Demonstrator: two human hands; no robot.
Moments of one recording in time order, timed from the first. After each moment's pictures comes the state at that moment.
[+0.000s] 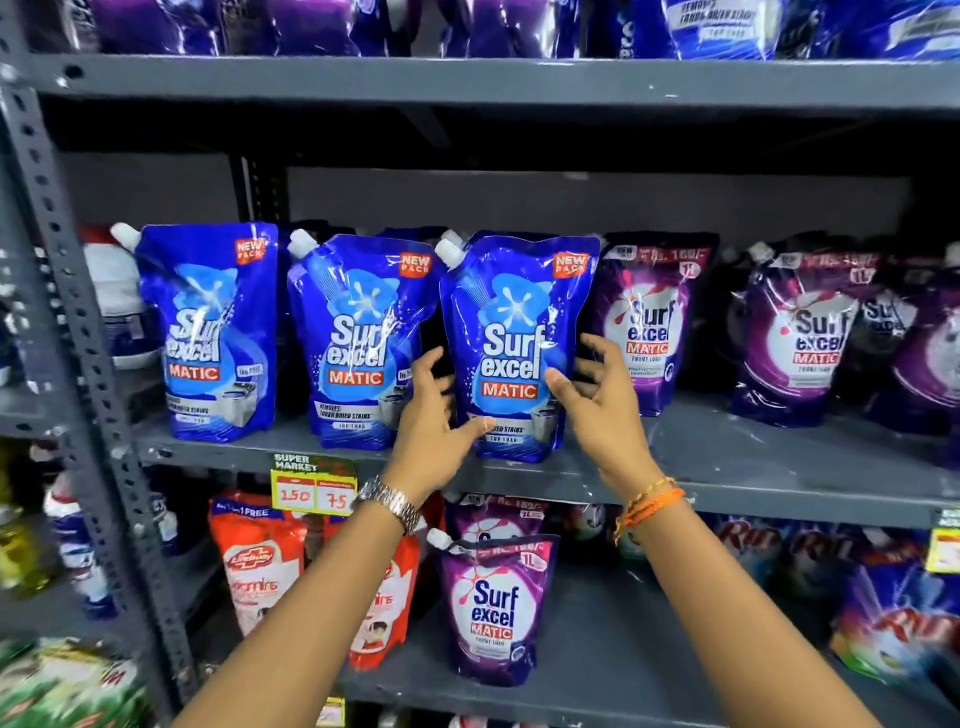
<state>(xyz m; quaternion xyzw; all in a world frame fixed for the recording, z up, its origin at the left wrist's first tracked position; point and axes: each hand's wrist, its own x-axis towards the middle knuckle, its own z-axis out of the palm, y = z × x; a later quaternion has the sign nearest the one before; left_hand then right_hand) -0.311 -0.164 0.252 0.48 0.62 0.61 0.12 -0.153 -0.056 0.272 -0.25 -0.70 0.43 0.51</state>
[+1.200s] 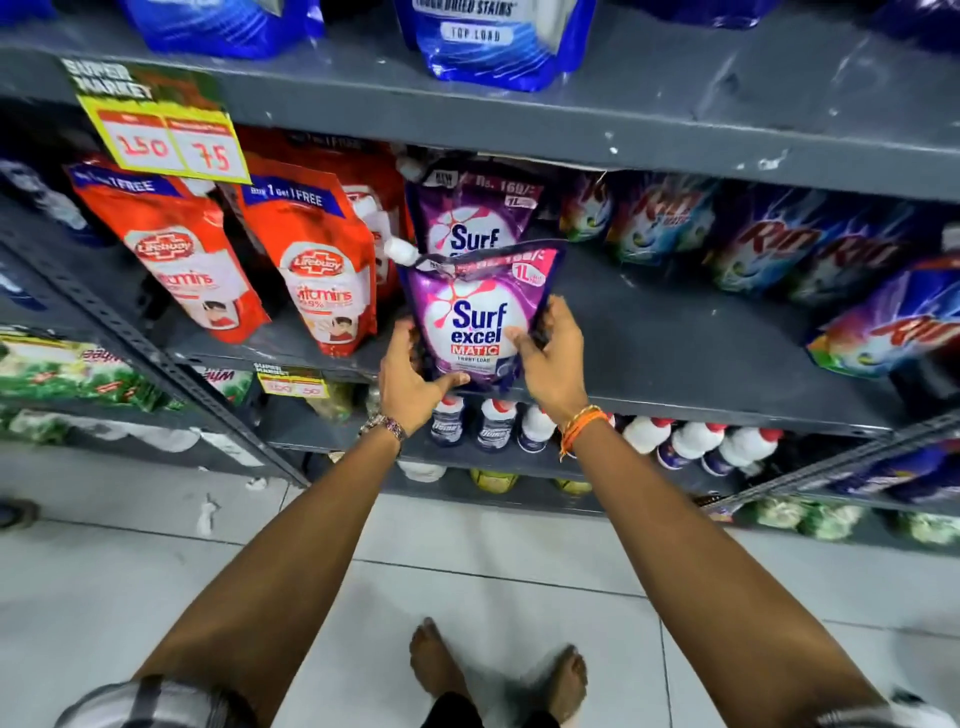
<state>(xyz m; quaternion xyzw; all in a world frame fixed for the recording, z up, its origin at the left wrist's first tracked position) -0.286 -0.180 -0.077 0.35 0.71 0.57 0.22 -0.136 -0.073 -0.026 -0.37 -0.67 0.51 0.39</state>
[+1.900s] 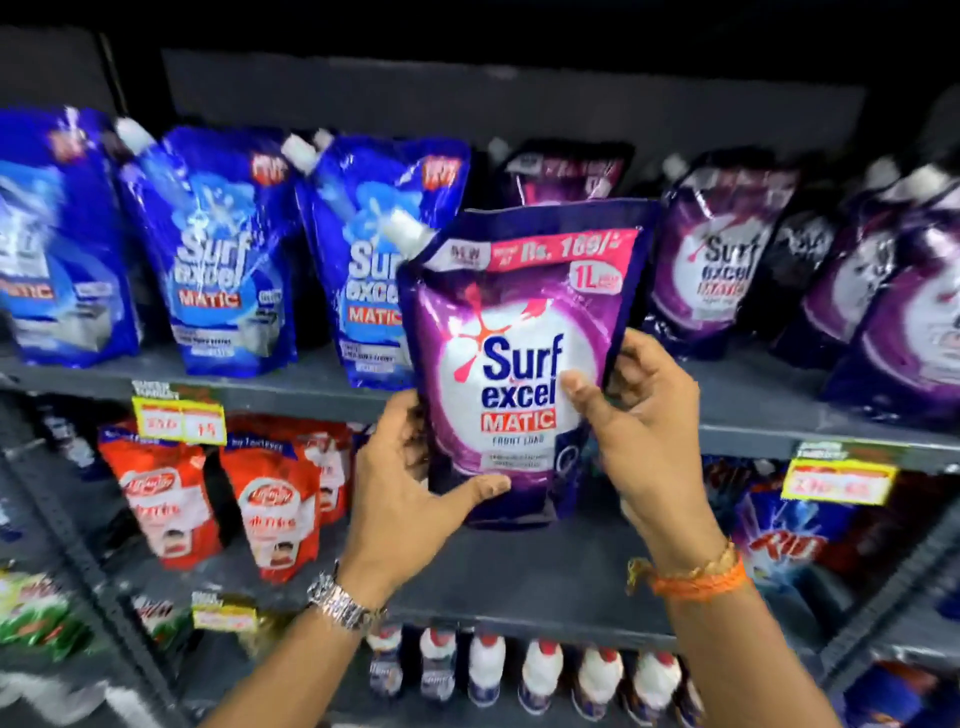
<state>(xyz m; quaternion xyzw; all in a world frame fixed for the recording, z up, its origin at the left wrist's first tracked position) -0.149 -0.177 0.193 0.46 0.58 0.67 0.10 0.007 -0.066 0.254 -0.19 -0.65 0.46 0.57</state>
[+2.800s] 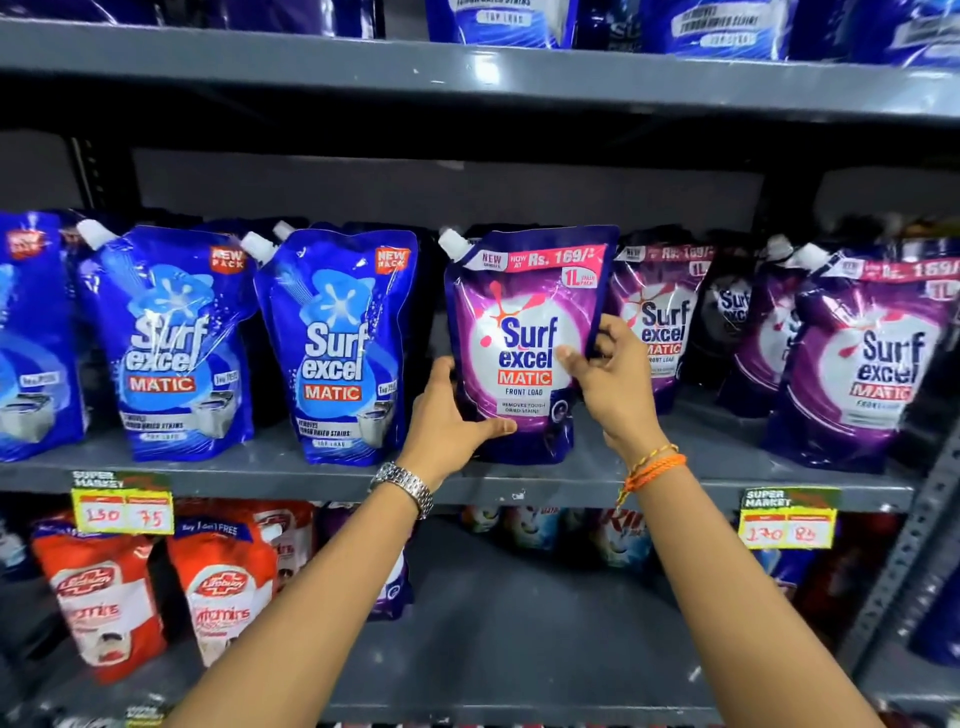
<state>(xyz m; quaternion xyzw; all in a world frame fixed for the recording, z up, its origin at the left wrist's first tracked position) -0.173 -0.034 0.251 0.50 0.64 0.57 0.12 -0.003 0.055 0.300 -0.28 -0.66 0.42 0.56</state>
